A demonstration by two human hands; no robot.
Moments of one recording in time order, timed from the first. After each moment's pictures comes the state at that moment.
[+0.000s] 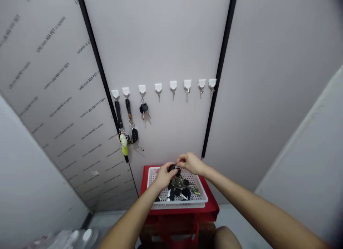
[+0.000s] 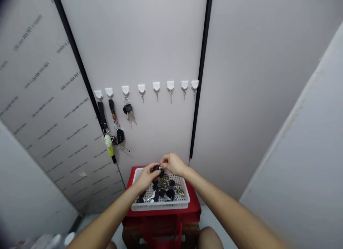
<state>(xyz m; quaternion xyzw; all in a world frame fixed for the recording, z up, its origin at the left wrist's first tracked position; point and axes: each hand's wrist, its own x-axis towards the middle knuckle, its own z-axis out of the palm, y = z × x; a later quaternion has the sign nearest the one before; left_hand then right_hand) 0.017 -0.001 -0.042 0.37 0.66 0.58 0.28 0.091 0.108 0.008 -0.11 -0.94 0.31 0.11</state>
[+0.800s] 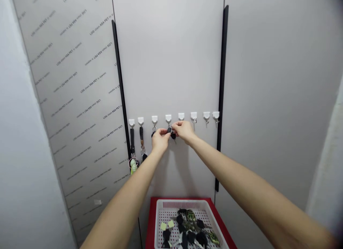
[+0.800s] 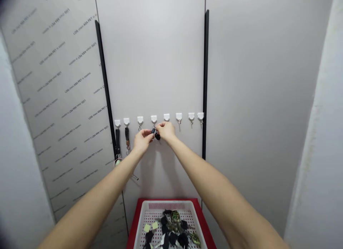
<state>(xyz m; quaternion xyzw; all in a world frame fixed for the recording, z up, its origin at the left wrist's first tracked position) -0.041 0.014 0.160 0.33 0.63 0.70 -0.05 0.008 0.094 0.192 -0.16 -0.78 0.44 0.42</state>
